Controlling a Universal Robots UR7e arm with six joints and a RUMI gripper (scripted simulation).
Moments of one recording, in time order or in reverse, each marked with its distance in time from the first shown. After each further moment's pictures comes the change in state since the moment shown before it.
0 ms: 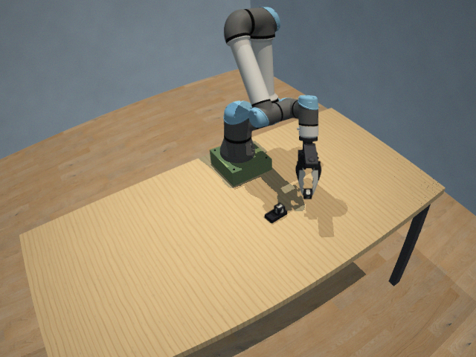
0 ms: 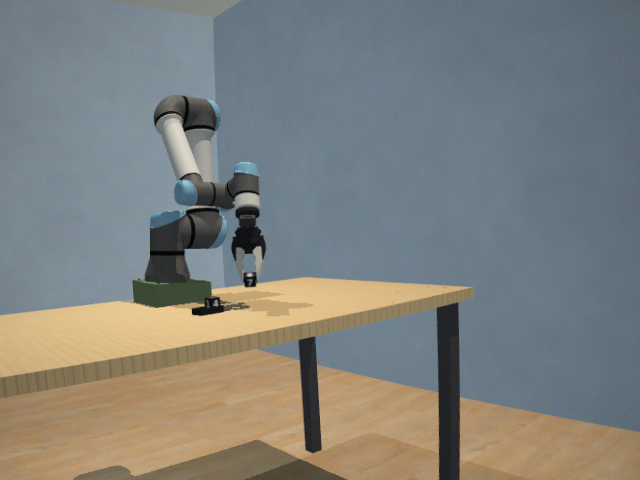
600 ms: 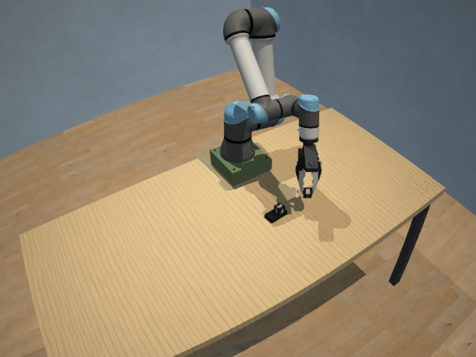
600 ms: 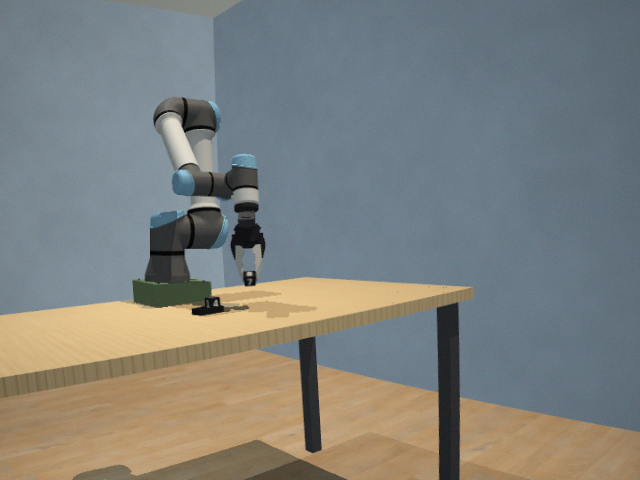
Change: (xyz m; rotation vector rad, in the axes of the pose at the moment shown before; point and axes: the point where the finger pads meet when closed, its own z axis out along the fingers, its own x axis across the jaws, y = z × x) arm 0.001 -0.001 -0.004 -0.138 -0.006 0.004
